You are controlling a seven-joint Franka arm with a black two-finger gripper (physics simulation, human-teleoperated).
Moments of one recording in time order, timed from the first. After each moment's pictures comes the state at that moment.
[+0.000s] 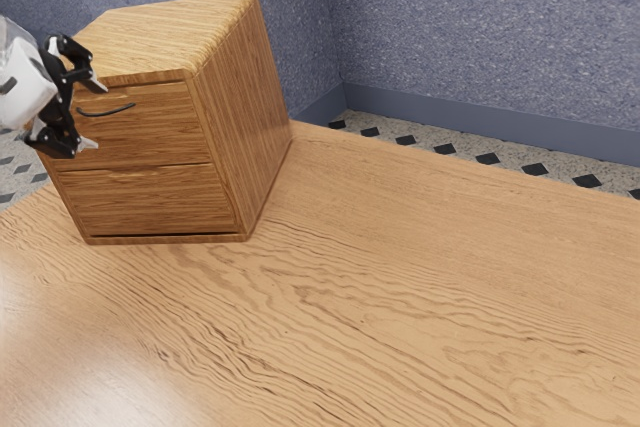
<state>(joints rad) 0.57 -0.38 -0.09 -1.97 -0.05 2.28 1.61</state>
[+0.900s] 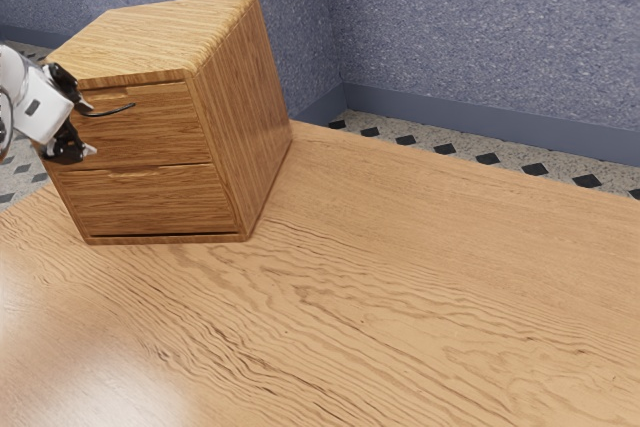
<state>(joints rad) 0.70 -0.19 -0.12 -1.96 -0.01 2.52 1.46</state>
